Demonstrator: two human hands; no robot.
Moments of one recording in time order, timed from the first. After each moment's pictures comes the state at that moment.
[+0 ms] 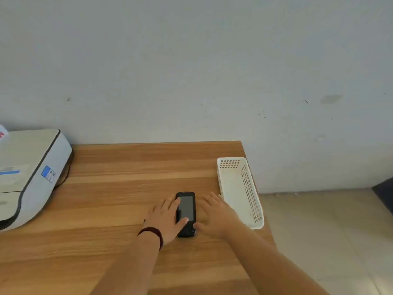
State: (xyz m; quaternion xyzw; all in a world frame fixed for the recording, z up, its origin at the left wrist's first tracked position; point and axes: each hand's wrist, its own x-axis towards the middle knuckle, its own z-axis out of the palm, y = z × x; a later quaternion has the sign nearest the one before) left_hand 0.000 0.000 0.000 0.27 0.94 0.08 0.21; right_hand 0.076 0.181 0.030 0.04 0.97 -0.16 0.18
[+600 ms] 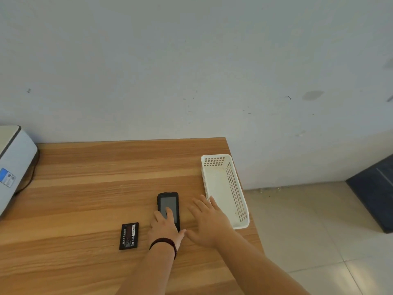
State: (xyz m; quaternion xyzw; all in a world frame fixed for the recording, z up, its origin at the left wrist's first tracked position) left_hand 0.034 0.061 -0.049 0.12 0.96 0.03 0.26; right_hand 0.091 0.195 0.003 0.03 0.98 -0.10 0.16
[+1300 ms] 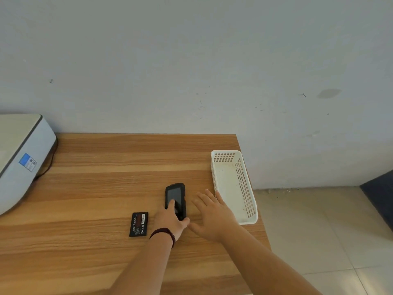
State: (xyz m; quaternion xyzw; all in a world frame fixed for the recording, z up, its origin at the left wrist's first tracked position) left_hand 0.025 0.042 -0.048 0.06 0.93 0.24 0.28; right_hand 0.091 0.185 0.006 0.02 0.98 -0.11 0.15
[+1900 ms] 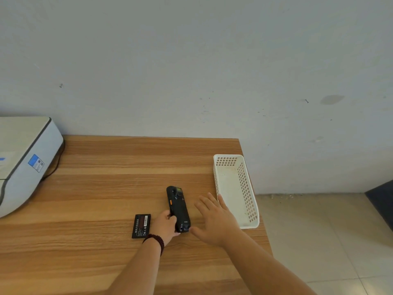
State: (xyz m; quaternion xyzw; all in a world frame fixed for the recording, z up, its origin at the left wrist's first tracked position) left_hand 0.022 0.025 -0.048 -0.13 0.73 0.56 0.37; right_hand 0.095 0.184 0.009 0.02 0.98 -0.11 0.16
